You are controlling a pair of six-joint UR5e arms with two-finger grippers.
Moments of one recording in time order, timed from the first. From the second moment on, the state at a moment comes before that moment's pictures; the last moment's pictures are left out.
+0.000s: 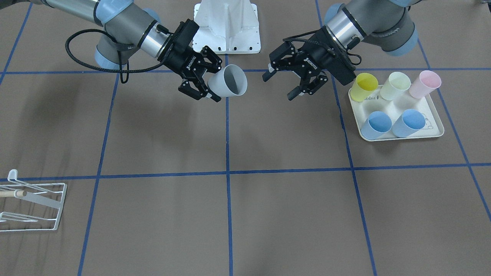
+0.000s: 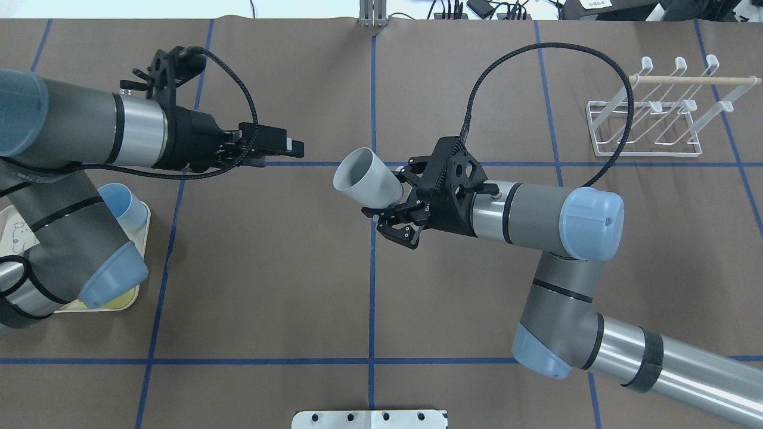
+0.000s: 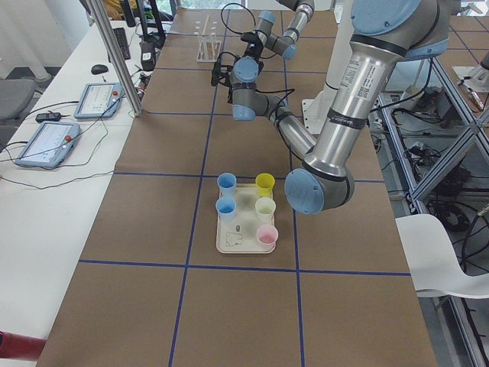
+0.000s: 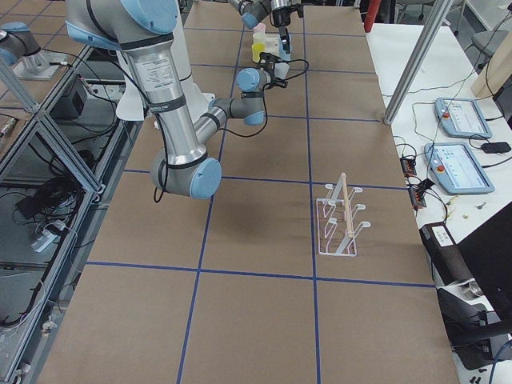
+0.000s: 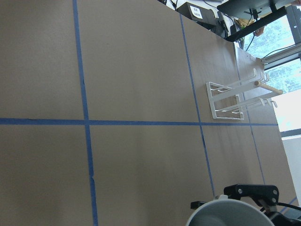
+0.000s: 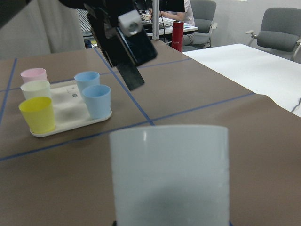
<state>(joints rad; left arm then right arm) -0.78 -1.94 -1.85 -2.42 -2.06 -1.32 0.51 -1.14 1.71 -0.45 1.68 0.32</state>
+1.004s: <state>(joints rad) -1.13 -1.55 -1.90 -2.28 -2.15 -0.42 0.91 -1.18 1.92 -1.36 1.65 -0.30</state>
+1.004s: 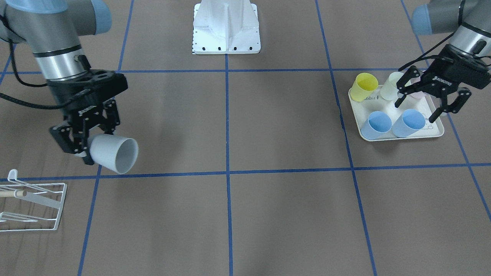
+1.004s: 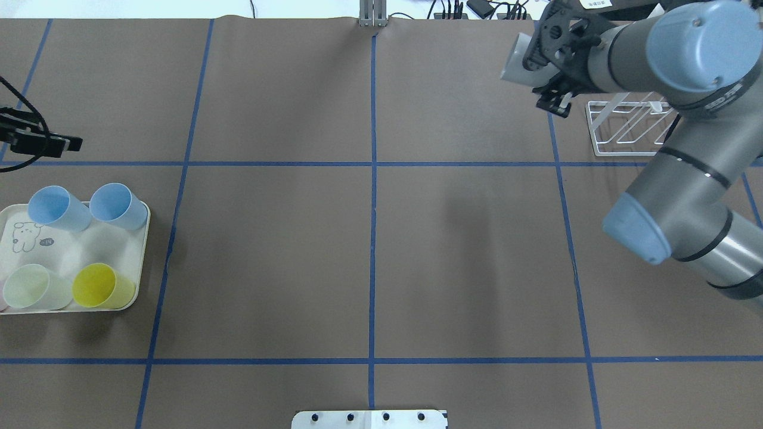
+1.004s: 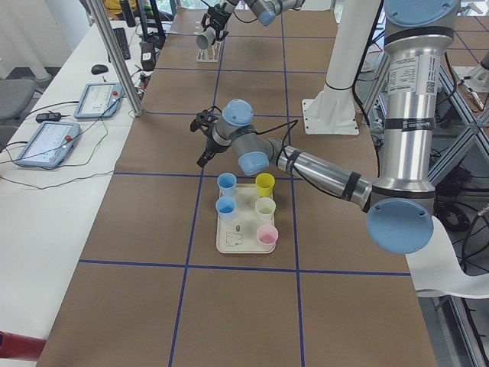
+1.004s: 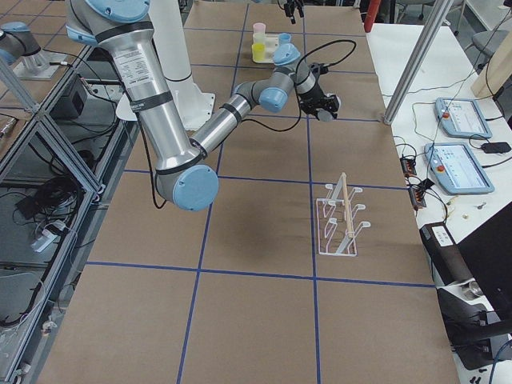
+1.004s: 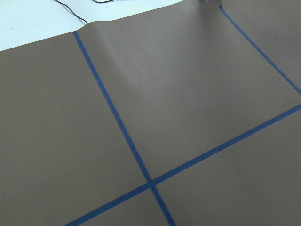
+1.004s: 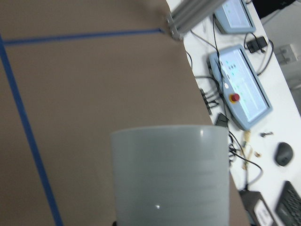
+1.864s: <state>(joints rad) -1.19 -1.50 -1.89 -2.28 -2.20 -0.30 1.16 -1.29 1.80 -1.43 1.44 -1.20</state>
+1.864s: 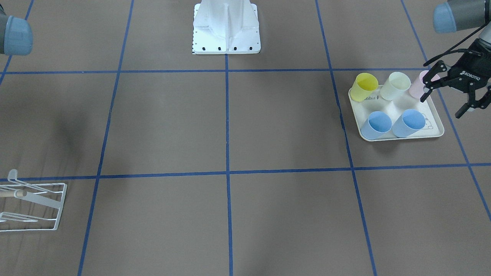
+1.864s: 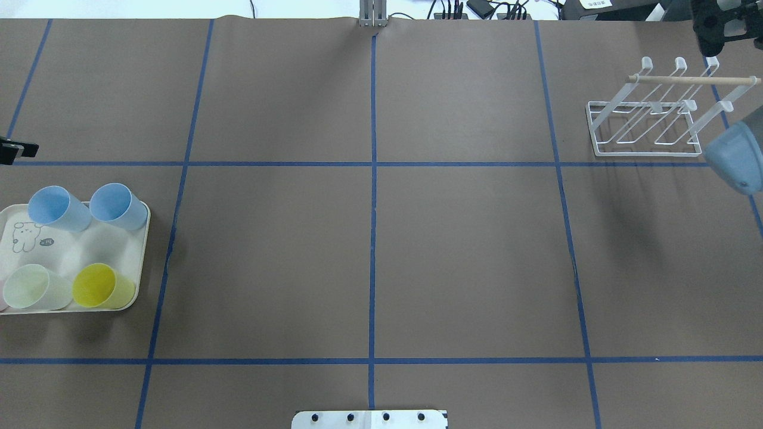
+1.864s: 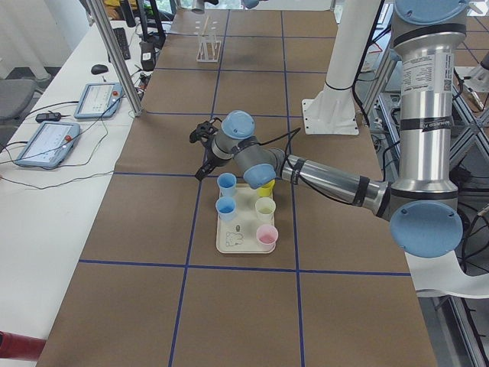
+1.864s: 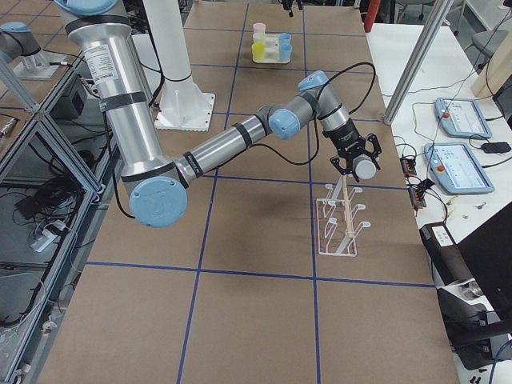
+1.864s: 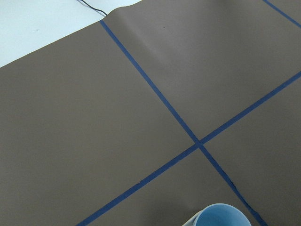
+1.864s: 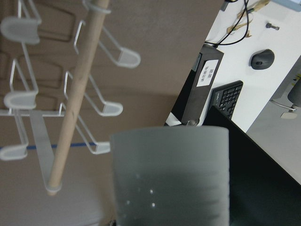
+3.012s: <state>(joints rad) -1.19 -1.50 -1.89 -2.28 -2.20 -0.31 1.10 -1.30 1.57 -1.22 1.30 -1.26</state>
